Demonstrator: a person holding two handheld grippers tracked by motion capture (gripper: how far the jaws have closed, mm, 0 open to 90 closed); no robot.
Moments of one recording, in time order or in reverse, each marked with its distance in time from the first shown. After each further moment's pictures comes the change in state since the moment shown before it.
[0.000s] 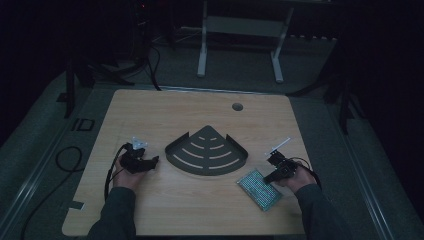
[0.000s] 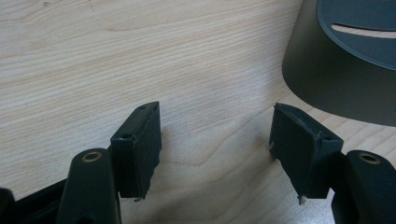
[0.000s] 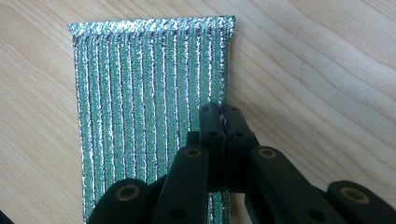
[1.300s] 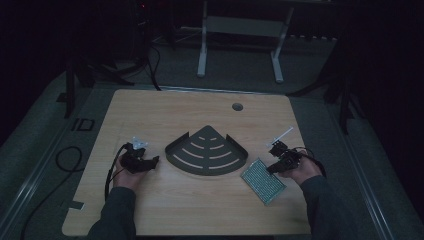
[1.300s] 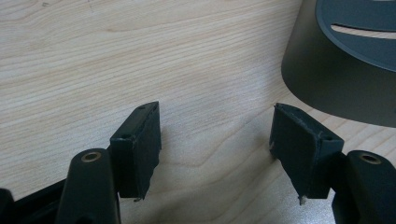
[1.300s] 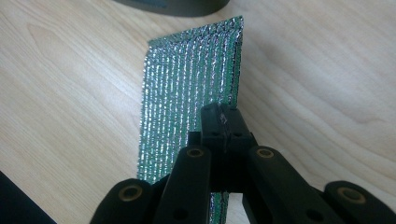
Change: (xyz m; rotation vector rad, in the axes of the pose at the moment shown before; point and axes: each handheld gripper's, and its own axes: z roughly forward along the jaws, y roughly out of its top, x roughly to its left) left arm -0.001 0.000 0.000 -0.002 0.001 -0.002; right arm 0.011 0.016 -0.045 -0.037 -0.063 -0.072
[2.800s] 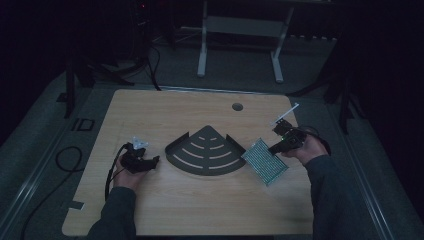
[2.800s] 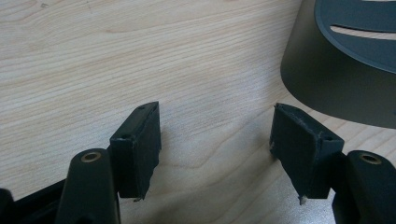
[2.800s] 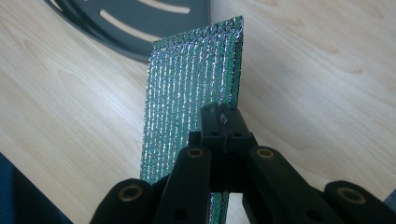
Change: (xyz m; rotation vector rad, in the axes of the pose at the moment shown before) left arm 0.000 0.000 0.000 0.000 0.000 0.003; right arm -0.010 0.039 -0.053 -0.049 -0.018 -0.022
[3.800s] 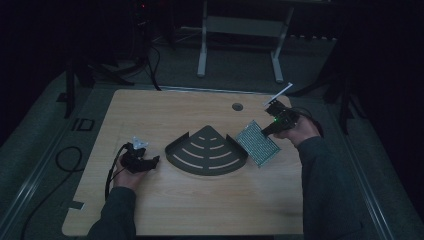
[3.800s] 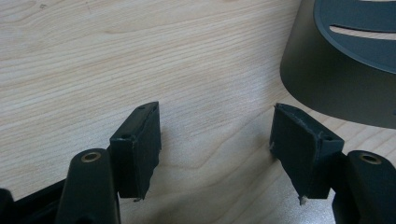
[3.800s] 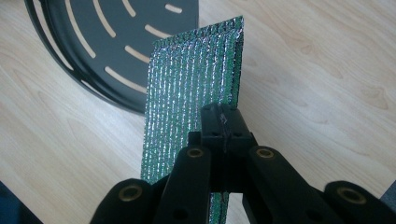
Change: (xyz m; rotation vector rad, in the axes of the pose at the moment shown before) left arm 0.000 0.000 0.000 -0.003 -0.003 0.002; right arm -0.003 0.051 -0.019 -0.050 -0.023 -0.004
